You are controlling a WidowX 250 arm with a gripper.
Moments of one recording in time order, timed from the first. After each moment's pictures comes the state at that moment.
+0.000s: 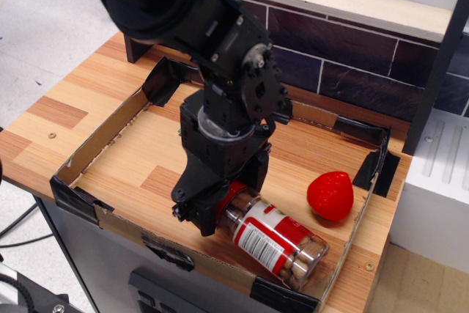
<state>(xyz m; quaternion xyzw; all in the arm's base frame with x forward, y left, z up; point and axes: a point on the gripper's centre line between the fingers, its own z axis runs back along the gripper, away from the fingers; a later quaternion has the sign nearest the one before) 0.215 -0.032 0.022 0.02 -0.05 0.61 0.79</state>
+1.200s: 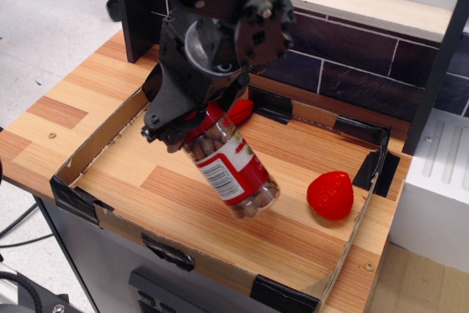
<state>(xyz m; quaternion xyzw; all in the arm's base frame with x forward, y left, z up) 0.234 0.003 0.091 0.09 -0.23 0.59 0.77</state>
